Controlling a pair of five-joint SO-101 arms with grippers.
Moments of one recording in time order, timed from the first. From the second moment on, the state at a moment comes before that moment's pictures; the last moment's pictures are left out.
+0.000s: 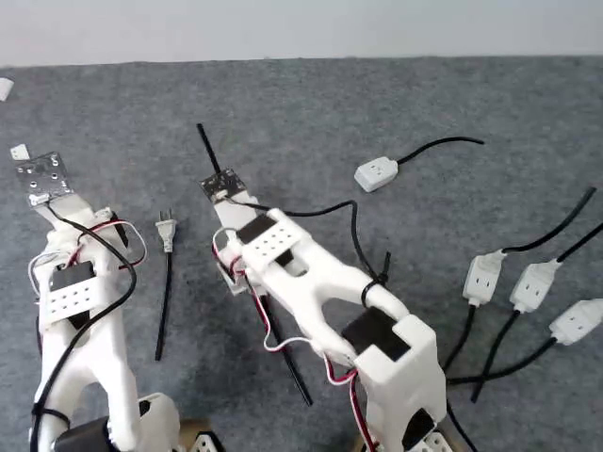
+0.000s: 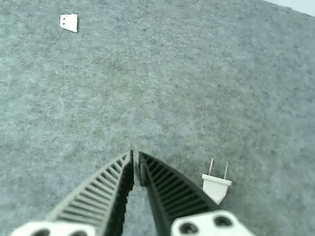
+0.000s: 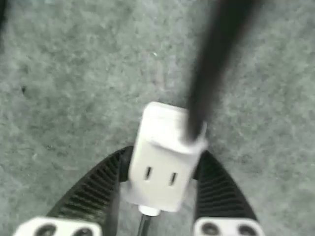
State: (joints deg) left arm -24.9 -23.7 55.5 24.0 9.1; right arm -42.6 23.1 4.7 59.5 -9.9
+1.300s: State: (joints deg) left arm -24.0 -23.7 55.5 24.0 9.1; right arm 13.0 11.0 8.6 69.5 6.5
